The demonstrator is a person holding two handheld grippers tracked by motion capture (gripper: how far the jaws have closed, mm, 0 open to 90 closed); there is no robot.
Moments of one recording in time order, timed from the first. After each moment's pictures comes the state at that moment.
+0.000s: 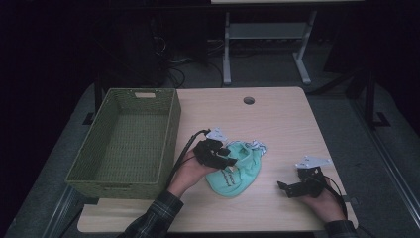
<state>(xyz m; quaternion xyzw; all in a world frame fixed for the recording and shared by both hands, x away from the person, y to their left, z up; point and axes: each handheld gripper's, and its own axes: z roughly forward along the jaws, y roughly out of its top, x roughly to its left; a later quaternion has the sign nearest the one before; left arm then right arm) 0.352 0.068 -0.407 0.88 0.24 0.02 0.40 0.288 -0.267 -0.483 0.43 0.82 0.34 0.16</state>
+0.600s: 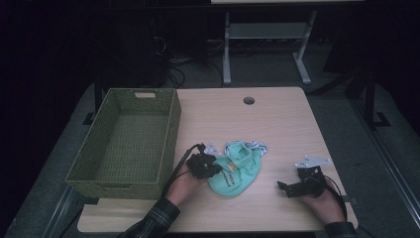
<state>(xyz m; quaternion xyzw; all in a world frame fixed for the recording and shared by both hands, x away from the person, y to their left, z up) 0.333 0.082 -0.444 0.91 0.26 0.06 0.31 0.288 -0.266 -0.482 0.43 0.82 0.34 0.15</state>
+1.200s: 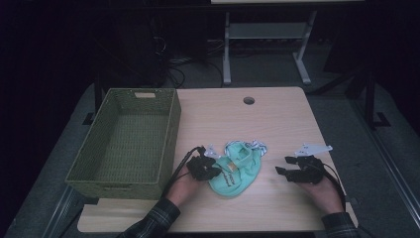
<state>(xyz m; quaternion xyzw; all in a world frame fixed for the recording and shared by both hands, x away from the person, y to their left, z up) 0.336 0.084 -0.457 0.91 0.26 0.05 0.31 0.309 -0.261 -0.450 0.40 0.83 0.38 0.14</state>
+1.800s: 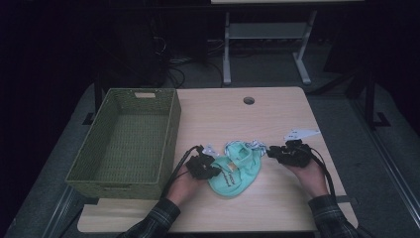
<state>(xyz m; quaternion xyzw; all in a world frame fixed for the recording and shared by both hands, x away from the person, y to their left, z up) 0.339 0.087 -0.458 0.91 0.28 0.03 0.32 0.353 -0.237 -0.439 0.38 0.82 0.41 0.12</state>
